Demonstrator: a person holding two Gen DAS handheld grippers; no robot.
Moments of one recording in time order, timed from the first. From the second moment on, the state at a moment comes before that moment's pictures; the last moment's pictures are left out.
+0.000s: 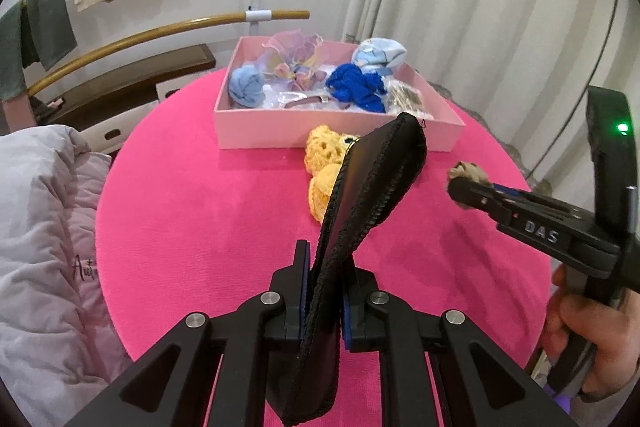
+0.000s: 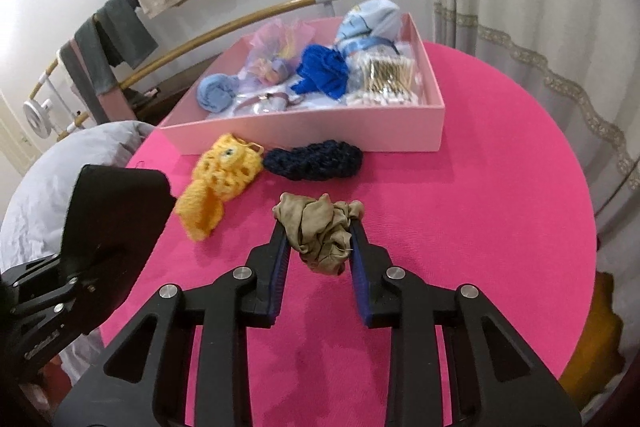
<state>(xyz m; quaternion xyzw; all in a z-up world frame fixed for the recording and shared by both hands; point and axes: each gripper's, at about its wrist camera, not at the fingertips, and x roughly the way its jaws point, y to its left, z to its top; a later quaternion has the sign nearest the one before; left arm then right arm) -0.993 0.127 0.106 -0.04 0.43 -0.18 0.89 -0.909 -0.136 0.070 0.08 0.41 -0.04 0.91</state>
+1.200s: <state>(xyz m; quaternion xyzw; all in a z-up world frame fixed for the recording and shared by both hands) -0.974 0.134 0.181 -0.06 0.36 -0.13 0.92 -0.921 -0.106 0.141 0.06 0.36 0.01 0.93</state>
